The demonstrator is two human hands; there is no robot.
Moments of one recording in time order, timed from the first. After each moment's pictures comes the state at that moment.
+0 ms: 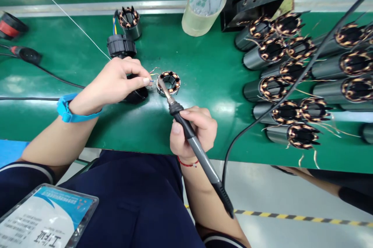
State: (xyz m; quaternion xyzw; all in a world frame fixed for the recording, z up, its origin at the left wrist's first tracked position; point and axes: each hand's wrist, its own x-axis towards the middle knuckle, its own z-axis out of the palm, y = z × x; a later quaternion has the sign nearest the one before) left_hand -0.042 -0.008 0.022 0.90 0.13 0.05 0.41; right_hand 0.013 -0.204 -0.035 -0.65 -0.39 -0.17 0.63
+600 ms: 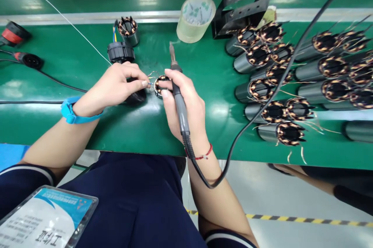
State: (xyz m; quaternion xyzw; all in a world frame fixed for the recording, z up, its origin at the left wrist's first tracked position) left_hand -0.041 -0.008 0.021 0.90 0.13 0.05 0.41; right_hand 0.036 -0.188 -0.004 -0.72 -0.43 0.05 0.54
